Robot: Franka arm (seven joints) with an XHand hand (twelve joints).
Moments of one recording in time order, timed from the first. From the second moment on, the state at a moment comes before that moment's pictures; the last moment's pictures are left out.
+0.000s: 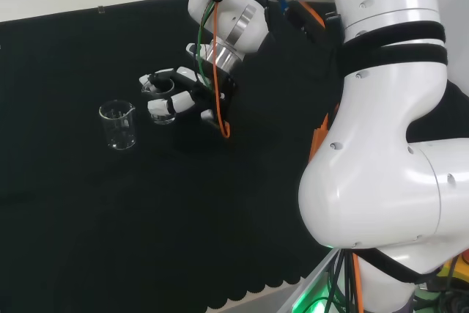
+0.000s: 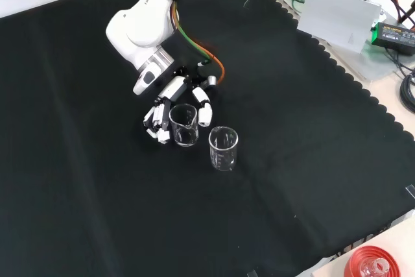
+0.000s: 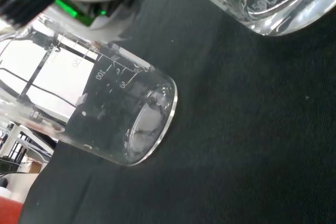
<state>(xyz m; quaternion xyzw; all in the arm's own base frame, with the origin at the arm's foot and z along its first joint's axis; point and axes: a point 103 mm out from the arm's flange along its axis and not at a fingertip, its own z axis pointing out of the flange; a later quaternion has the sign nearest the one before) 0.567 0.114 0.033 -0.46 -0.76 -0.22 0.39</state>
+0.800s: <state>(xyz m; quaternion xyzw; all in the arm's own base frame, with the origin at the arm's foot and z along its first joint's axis) 0.563 0.116 0.030 -0.50 -0.74 -0.26 0.37</state>
